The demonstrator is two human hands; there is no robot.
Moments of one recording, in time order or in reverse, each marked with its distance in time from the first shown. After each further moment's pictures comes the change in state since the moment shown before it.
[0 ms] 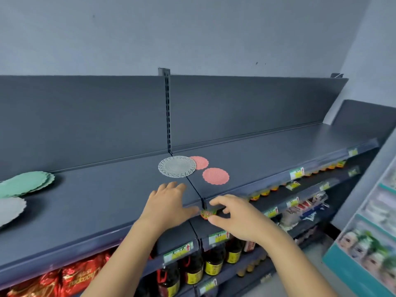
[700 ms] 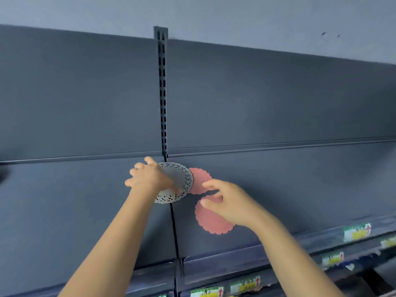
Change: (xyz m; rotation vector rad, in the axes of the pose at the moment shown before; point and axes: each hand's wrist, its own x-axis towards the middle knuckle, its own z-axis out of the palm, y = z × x) left_hand 0.250 -0.031 0.039 -0.177 -0.072 -0.851; right_hand 0.231 0.101 -0.038 0.083 -0.163 -0.133
